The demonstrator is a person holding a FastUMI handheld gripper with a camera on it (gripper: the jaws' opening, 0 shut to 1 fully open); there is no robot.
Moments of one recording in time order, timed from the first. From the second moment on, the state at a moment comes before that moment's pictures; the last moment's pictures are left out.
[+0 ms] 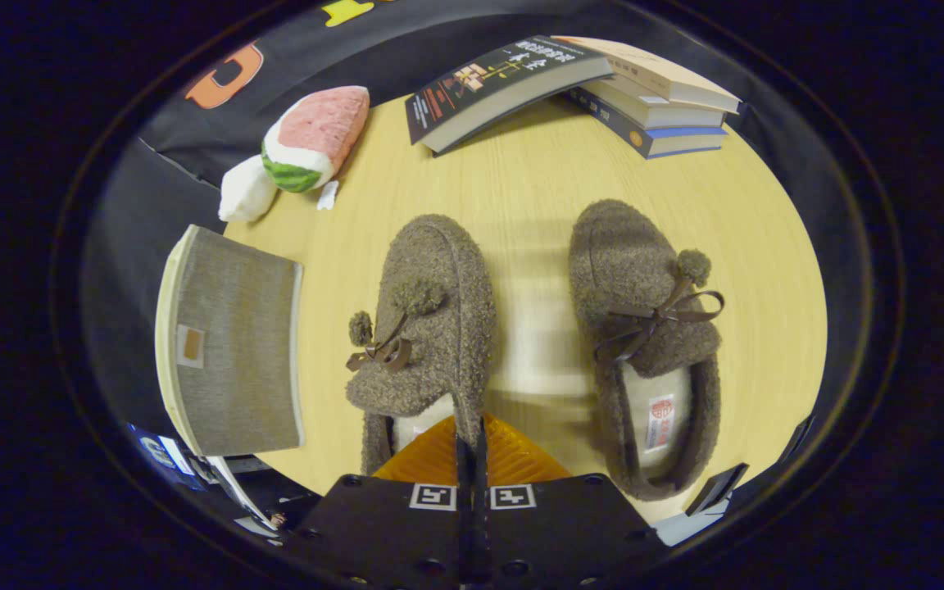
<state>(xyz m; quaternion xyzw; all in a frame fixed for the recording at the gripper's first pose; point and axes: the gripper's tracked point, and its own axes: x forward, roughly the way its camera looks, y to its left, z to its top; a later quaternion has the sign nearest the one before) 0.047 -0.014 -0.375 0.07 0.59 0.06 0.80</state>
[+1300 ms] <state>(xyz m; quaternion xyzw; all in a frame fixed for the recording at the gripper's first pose) 0.043 0.330 -0.329 0.07 0.59 0.09 0.80</state>
